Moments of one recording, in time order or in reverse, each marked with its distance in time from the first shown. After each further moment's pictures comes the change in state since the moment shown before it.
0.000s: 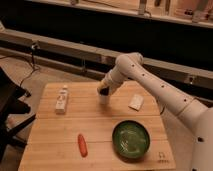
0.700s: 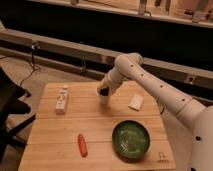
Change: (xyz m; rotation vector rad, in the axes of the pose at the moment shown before) arm -0.005 -0.001 0.002 0.003 -0.001 0.015
